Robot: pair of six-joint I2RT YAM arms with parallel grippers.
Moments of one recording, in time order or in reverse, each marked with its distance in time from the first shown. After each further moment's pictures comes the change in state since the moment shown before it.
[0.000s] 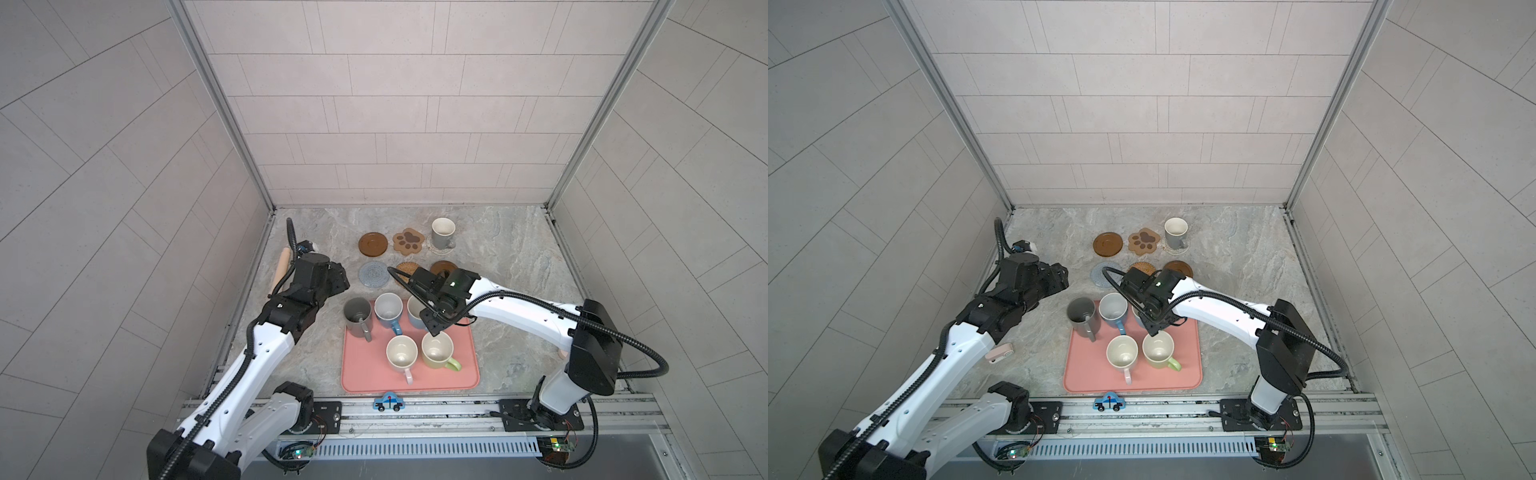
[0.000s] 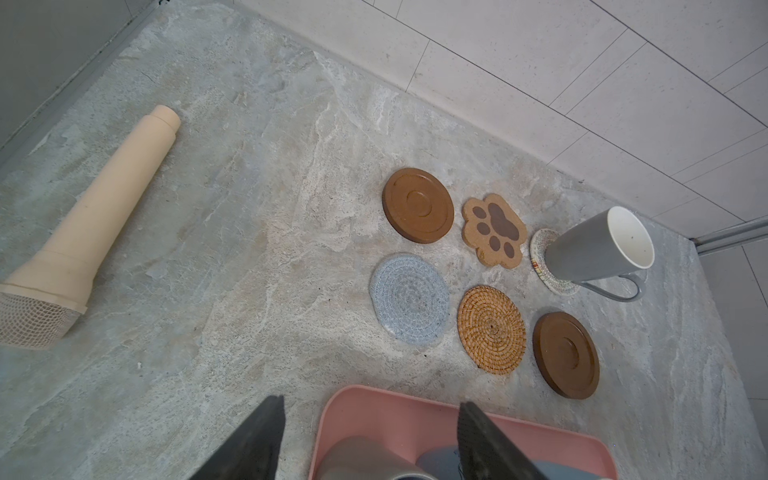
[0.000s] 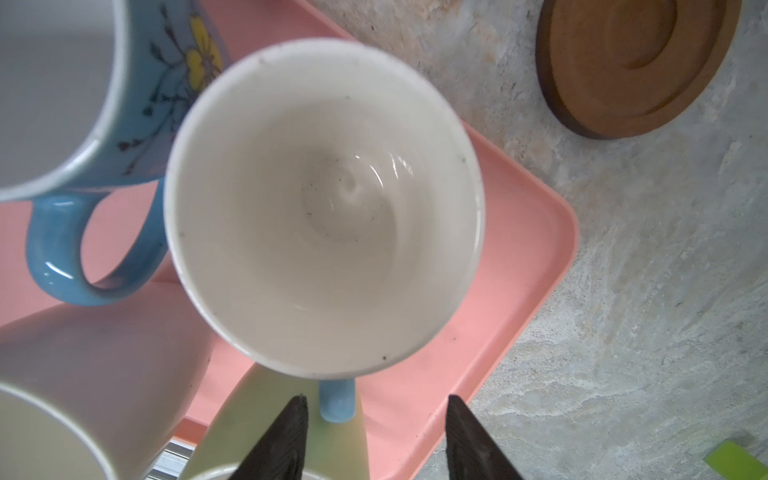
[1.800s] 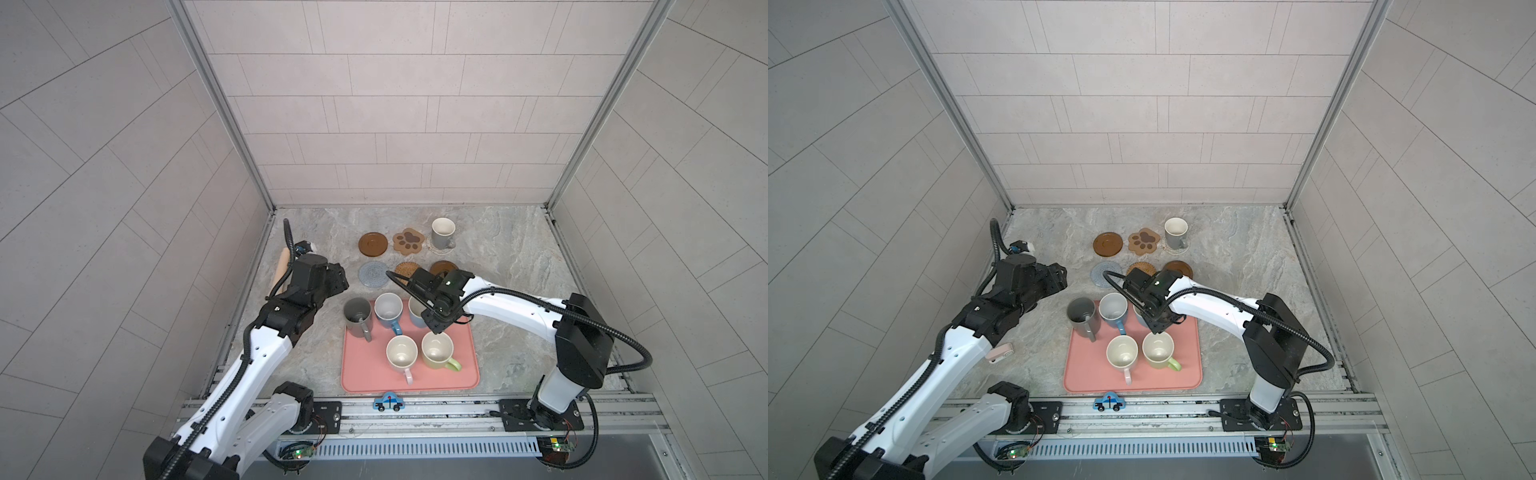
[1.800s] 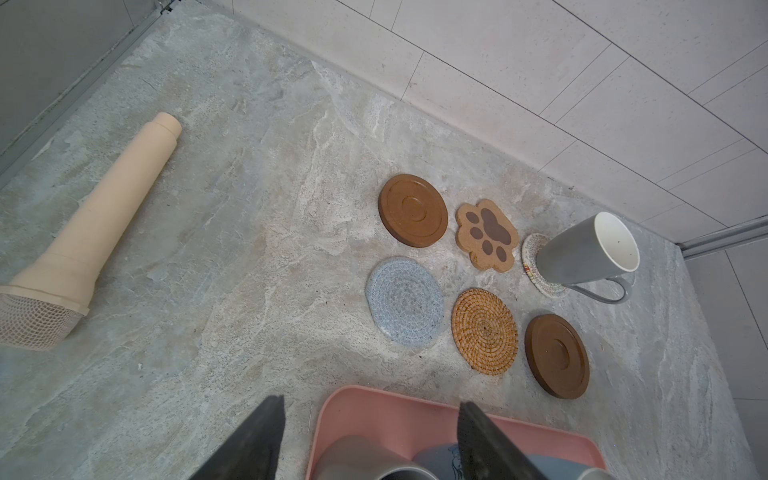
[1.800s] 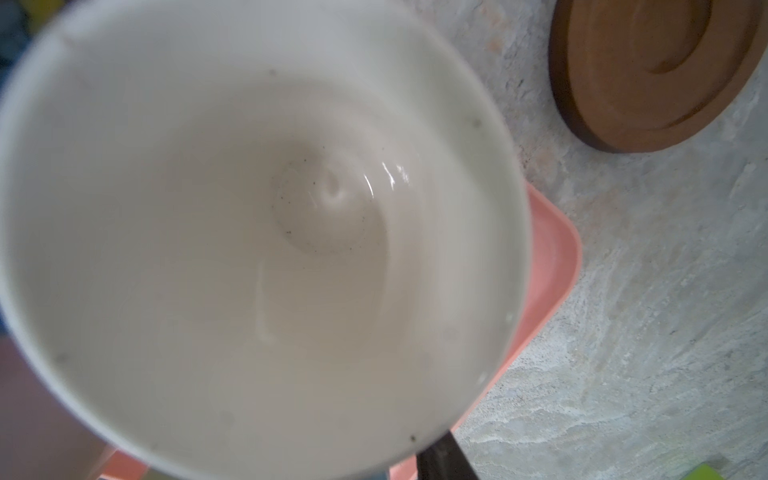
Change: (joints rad) left arm 0.000 -0.029 0.000 -0.007 -0.001 0.000; right arm -0.040 0.057 -0.042 0.058 0.011 -0.094
